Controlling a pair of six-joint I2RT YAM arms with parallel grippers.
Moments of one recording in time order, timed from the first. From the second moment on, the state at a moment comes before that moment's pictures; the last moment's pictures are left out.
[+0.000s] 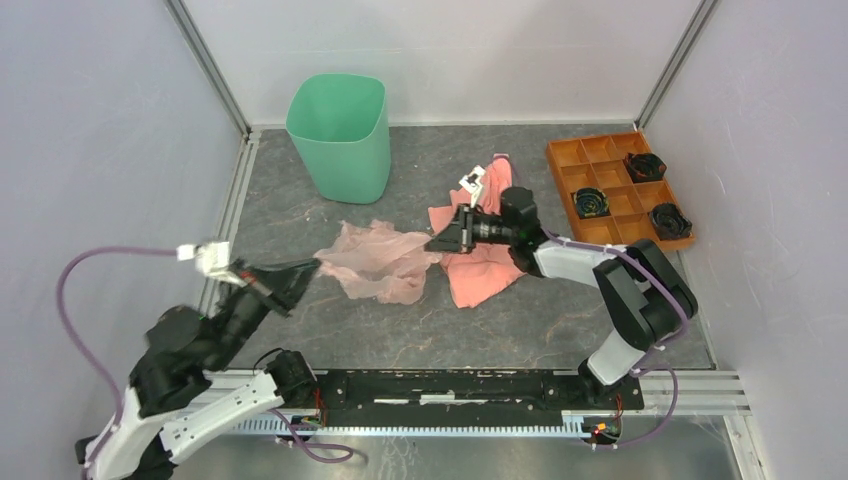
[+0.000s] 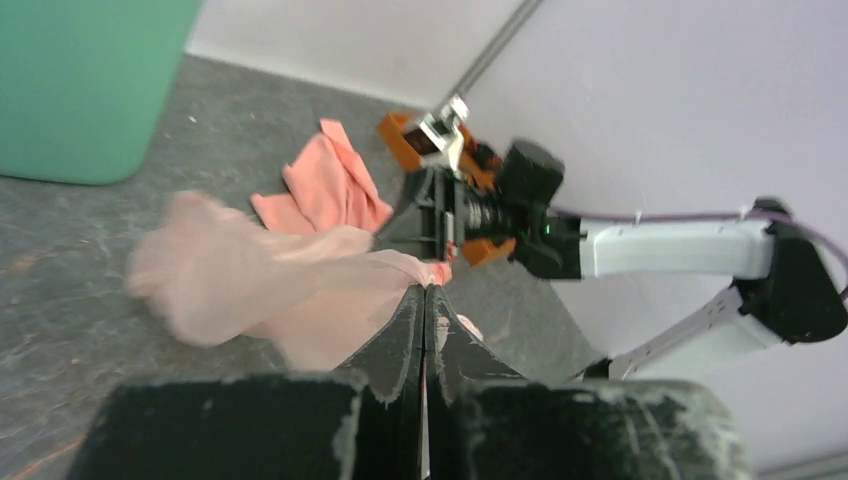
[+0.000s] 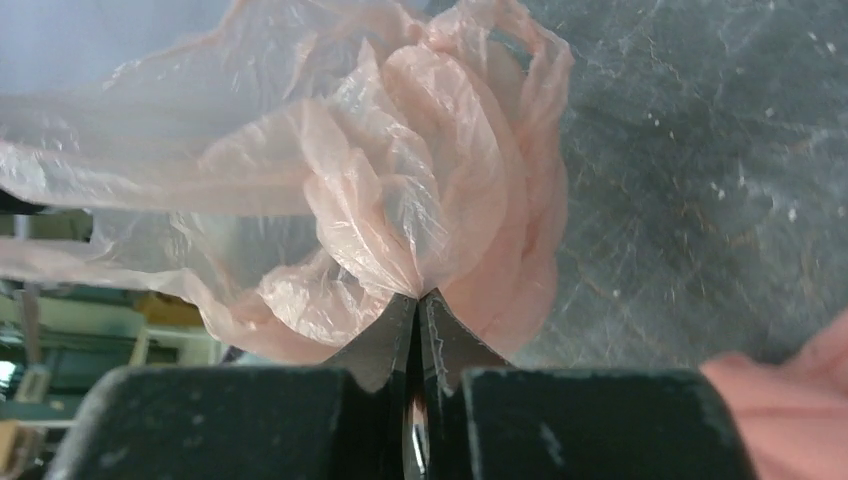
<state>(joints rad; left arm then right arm) -0.97 0.15 0.88 -0.62 -0.44 -0.60 0.52 1.63 0.73 0.70 -0.83 0.81</state>
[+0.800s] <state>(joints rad) -0.97 0.99 1.12 -0.48 -0.52 -0.67 0.62 1.17 0.87 -0.23 -0.33 0.00</state>
